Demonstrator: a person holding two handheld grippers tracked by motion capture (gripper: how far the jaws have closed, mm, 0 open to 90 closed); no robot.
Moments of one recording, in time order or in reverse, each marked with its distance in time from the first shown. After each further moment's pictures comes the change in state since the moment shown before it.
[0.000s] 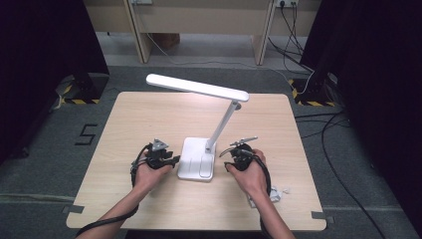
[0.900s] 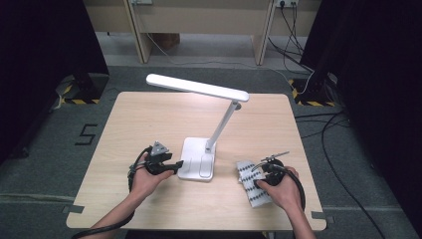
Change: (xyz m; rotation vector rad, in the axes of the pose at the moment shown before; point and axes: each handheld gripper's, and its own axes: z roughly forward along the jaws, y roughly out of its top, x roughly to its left) left arm -0.019 0.001 -0.022 -0.020 -0.052 0.045; right arm -0.067 -0.068 -0.022 0.145 -0.042 0.054
